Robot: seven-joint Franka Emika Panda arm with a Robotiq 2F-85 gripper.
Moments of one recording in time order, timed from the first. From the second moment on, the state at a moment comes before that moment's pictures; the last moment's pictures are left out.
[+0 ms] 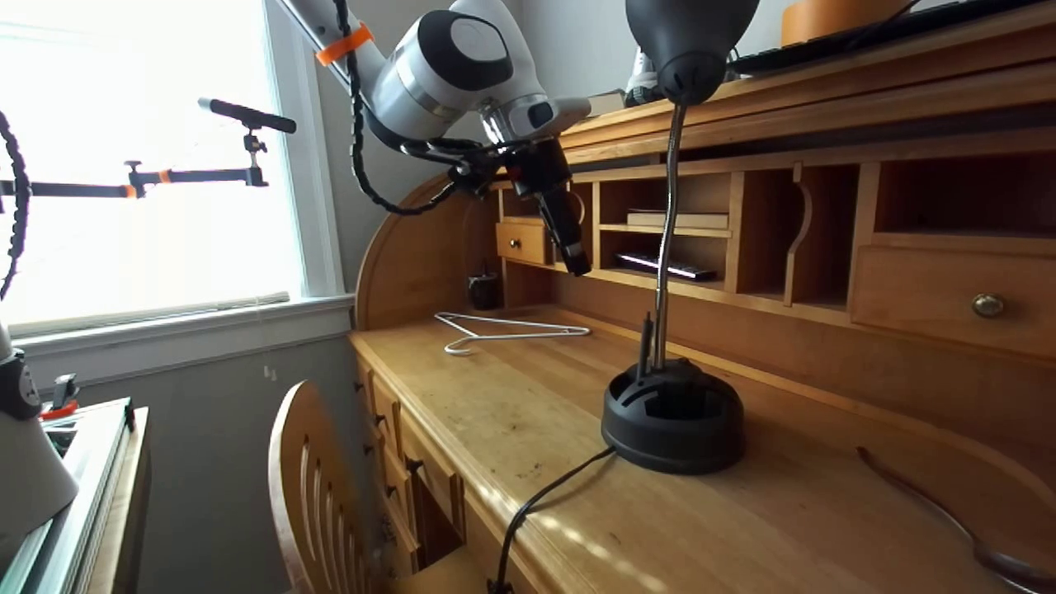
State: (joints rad) arm -0.05 0.15 -0.17 -2.26 -0.51 2.65 0.81
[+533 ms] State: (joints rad) arm -0.04 0.27 -0.23 -2.20 -0.57 2.65 0.92
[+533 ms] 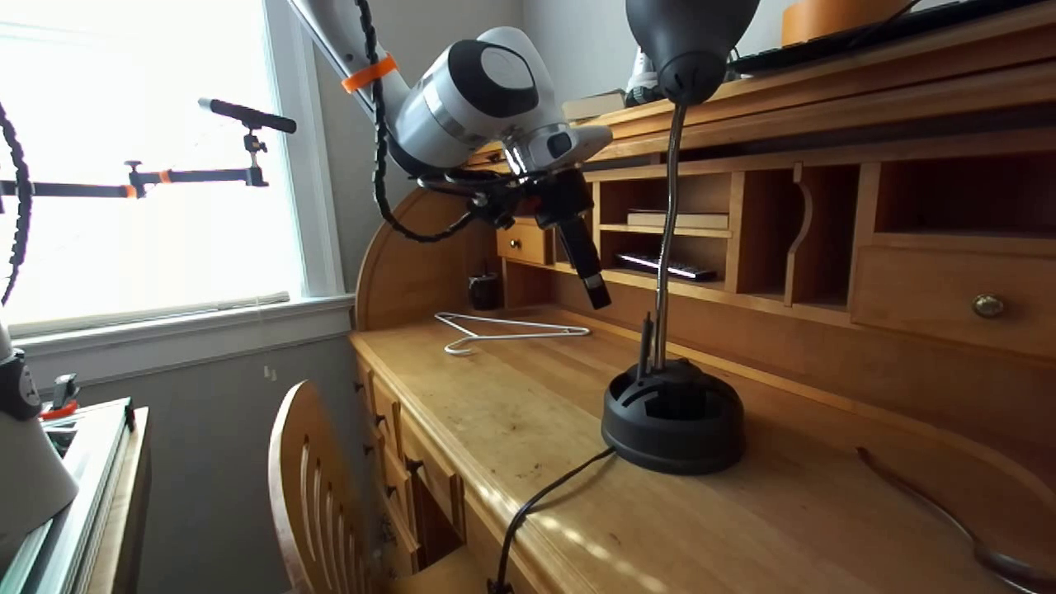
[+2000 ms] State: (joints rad) arm 0.06 0.48 -0.38 -2.03 -0.60 2.67 0.96
